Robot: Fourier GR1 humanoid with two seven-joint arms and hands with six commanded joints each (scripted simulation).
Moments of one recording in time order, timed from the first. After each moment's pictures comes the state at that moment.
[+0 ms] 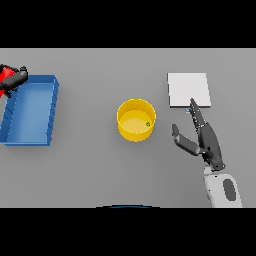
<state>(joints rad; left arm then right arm) -0.69 0.92 -0.66 -1.12 0.39 0.28 0.57 0.02 -0.09 0.10 -1.61 0.16 0.03 -0.09</state>
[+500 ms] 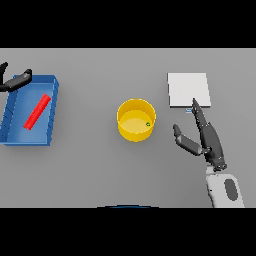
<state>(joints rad) -0.73 0.93 -0.73 -1.08 0.33 0.19 0.60 0.01 -0.11 0.09 -1.59 0.18 0.02 -0.11</state>
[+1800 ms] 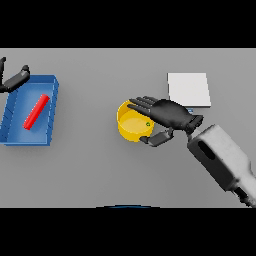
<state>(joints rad) -0.68 0.92 -0.68 -1.11 0.37 0.28 0.47 -0.54 -0.40 0.53 -1.41 0.67 0.39 -0.13</state>
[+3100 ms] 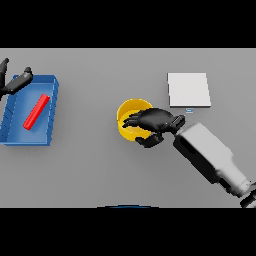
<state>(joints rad) -0.66 0.92 -0.68 -1.16 0.39 0.31 0.48 -0.64 -0.32 0.65 -1.15 0.74 0.43 -0.22</state>
